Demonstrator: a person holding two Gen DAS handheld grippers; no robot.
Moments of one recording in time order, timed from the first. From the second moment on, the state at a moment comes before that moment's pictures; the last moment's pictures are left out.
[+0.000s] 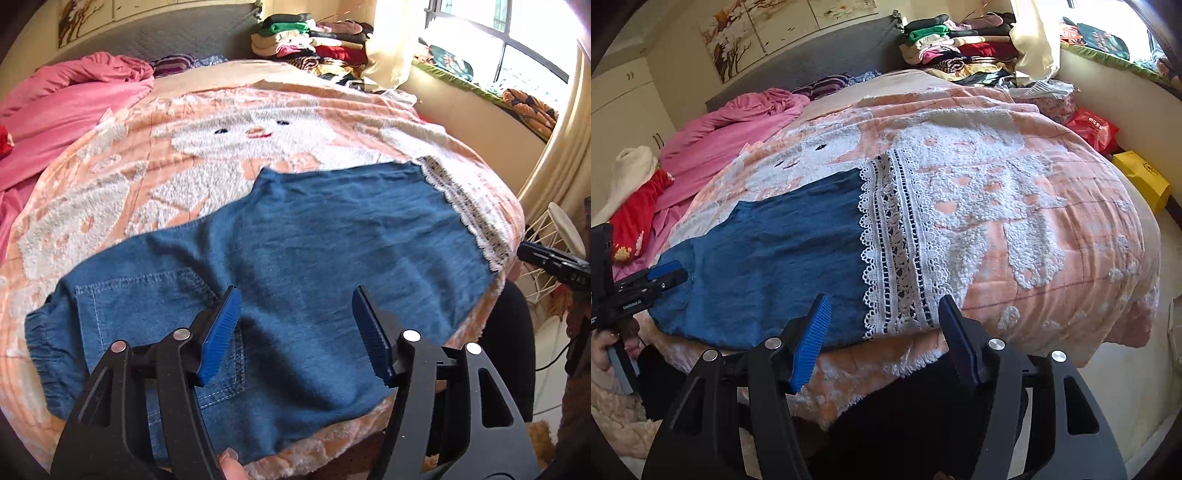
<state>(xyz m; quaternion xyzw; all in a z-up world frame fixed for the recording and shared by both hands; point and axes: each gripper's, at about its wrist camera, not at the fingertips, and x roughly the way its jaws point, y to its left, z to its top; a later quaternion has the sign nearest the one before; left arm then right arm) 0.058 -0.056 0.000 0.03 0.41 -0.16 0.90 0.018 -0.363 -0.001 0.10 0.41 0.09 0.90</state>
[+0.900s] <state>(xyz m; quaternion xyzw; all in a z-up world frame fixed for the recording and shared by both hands) 0.176 -0.199 0.011 0.10 0.42 -0.30 0.85 0.039 -0.378 -0.012 0.12 0.40 0.09 0.90</state>
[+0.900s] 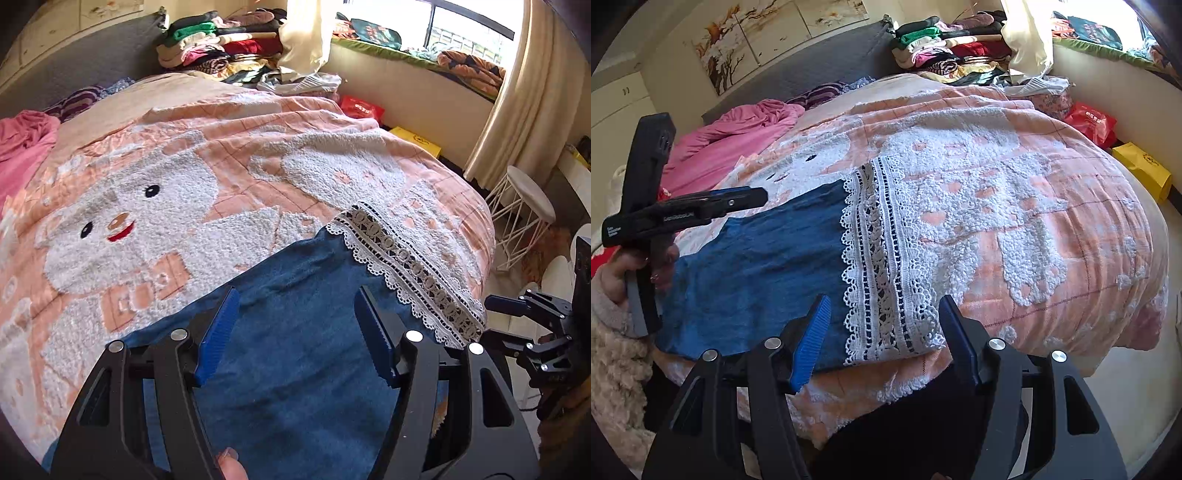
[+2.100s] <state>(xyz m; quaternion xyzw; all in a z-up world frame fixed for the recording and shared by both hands) 0.240 -0.285 -0.045 0.13 0.47 -0.43 0.76 0.073 -0.376 -0.039 0.17 0.42 0.16 0.88</state>
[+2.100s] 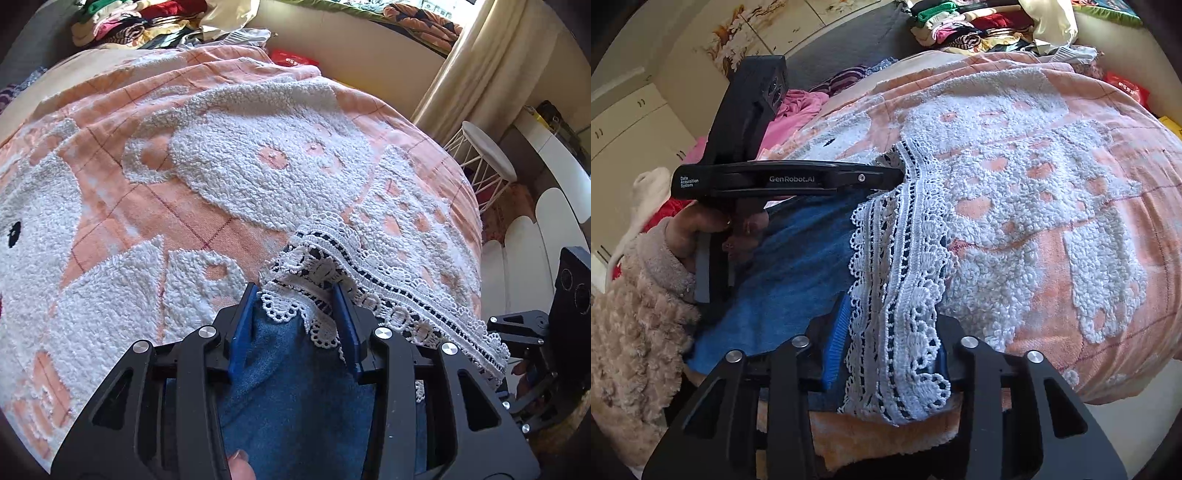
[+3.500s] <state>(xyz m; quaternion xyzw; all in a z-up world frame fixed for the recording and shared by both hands) 0.185 0.032 -0.034 -0.25 0.44 -0.26 0.82 0.068 -0.094 -0.003 0.01 0.43 0.34 0.84</state>
